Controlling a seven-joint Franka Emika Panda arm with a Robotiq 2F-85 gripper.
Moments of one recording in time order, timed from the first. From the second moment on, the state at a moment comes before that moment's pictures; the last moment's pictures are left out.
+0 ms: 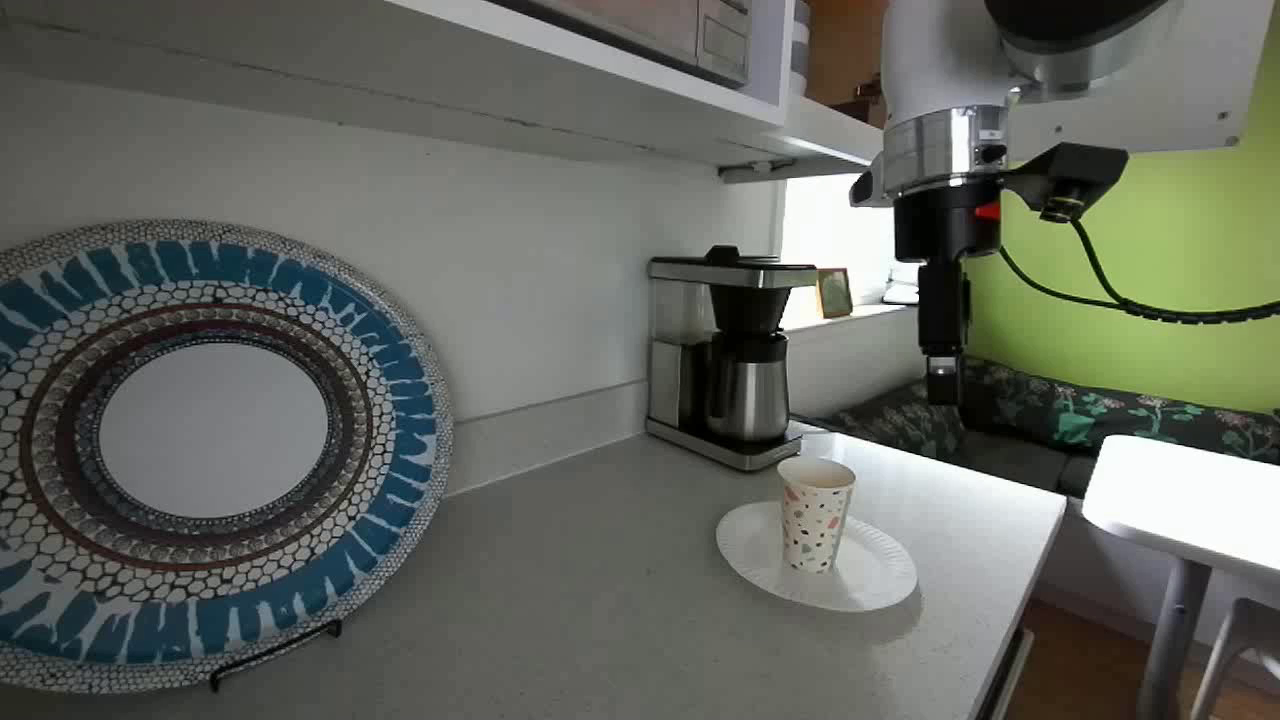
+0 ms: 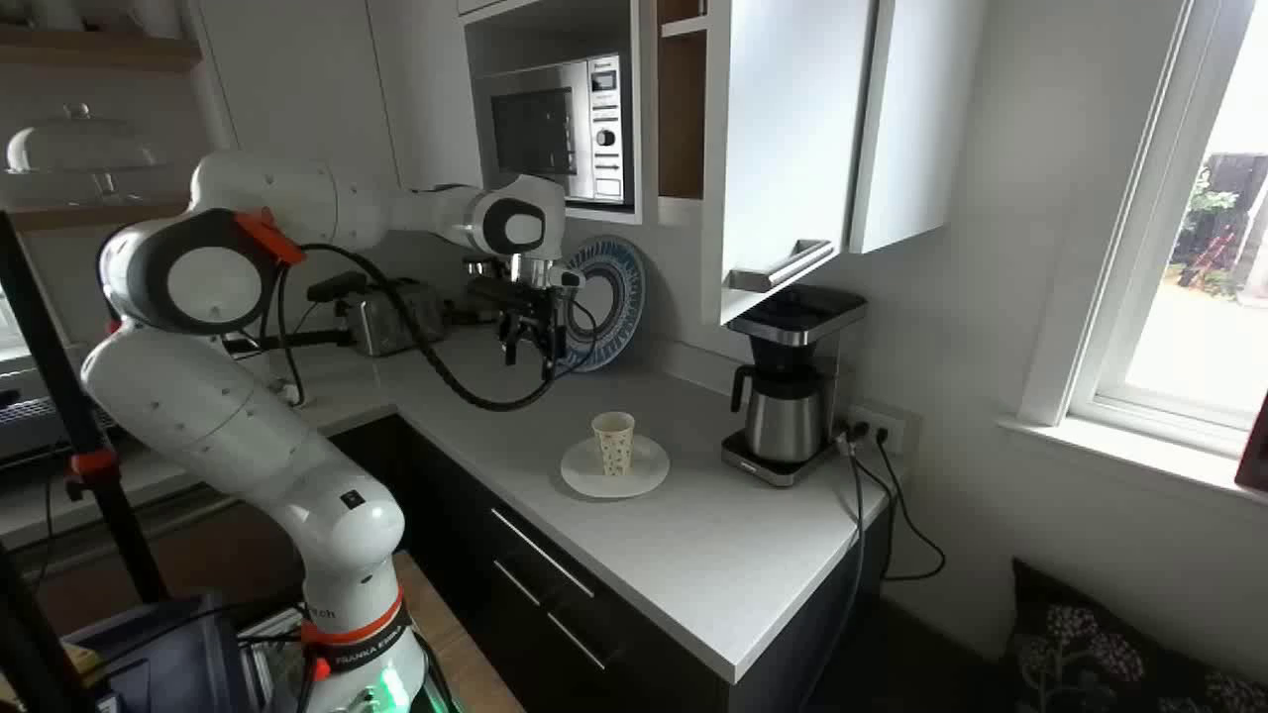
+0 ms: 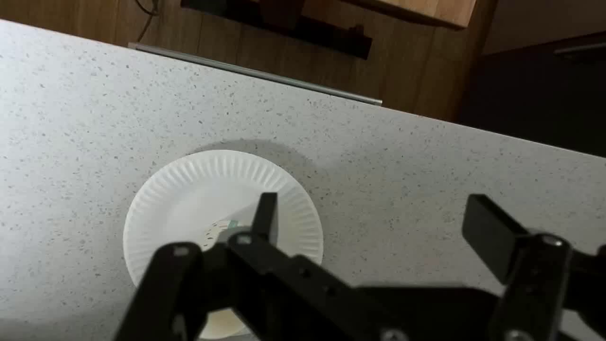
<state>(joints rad) 0.13 -0.48 0.06 -2.24 0.08 1.63 -0.09</state>
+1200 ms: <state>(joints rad) -0.02 -0.39 0.04 -2.32 0.01 2.00 0.12</state>
